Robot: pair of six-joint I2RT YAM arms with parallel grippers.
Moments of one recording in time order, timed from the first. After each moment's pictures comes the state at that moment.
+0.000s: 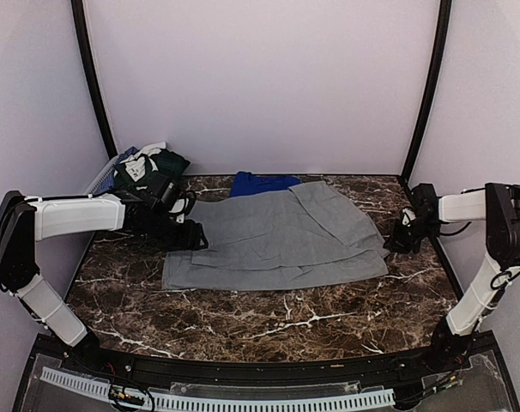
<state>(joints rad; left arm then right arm) -0.54 1.57 1.03 -0.47 0.13 -0.46 -0.03 1.67 0.92 -0.42 -0.30 0.39</state>
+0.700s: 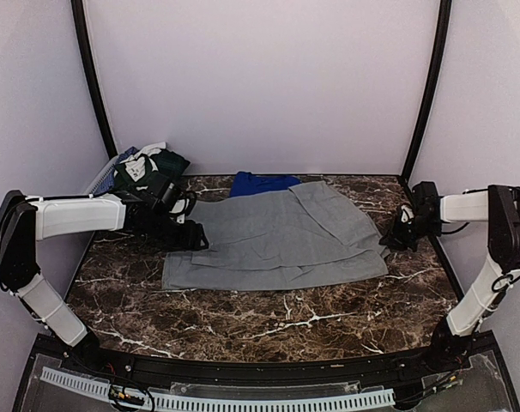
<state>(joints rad) -0.54 1.57 1.03 -0.47 0.14 -0.45 -0.03 1.64 0.91 -0.41 -0.41 0.40</state>
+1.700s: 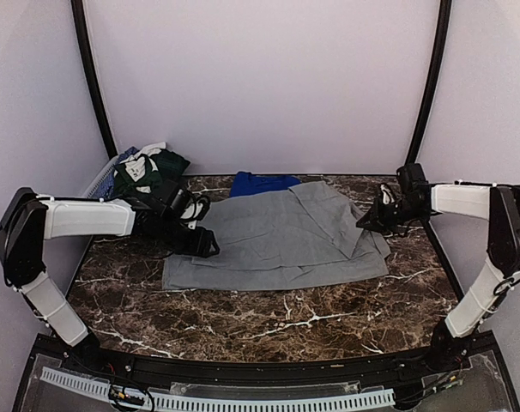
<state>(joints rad) -0.59 1.61 1.01 -0.36 0.17 -0.35 0.10 1.60 1.06 -0.41 -0.61 0.39</state>
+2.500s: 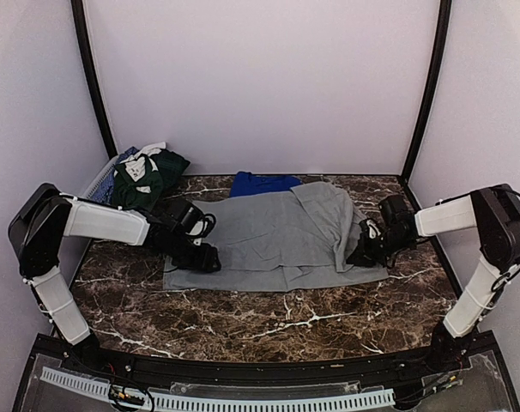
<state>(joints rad) -0.62 1.74 0.96 -0.31 0.14 -0.42 0.24 1.69 0.82 -0.27 -0.53 0.46</state>
